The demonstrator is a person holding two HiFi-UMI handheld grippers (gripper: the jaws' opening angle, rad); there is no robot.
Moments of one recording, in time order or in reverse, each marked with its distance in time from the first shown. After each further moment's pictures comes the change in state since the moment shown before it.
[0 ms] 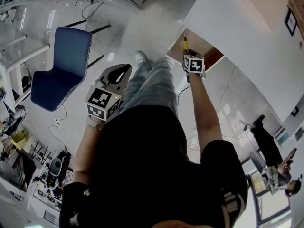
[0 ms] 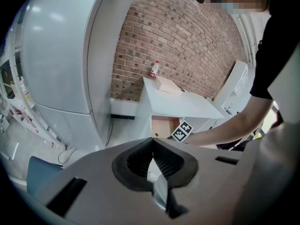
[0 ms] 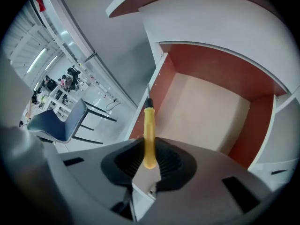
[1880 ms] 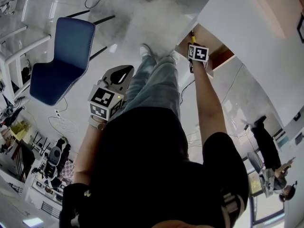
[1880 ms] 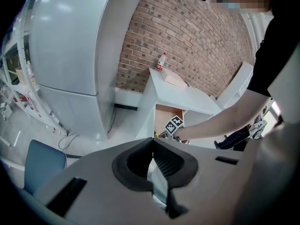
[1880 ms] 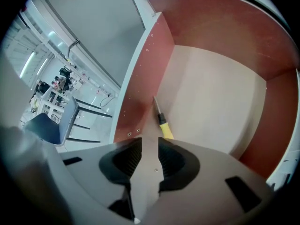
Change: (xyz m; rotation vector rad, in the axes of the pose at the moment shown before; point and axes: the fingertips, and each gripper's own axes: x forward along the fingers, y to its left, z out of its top) left arm -0.004 0.001 -0.044 -0.079 0.070 0.015; right arm 0.054 -0.016 -0.018 0.085 0.098 -0.026
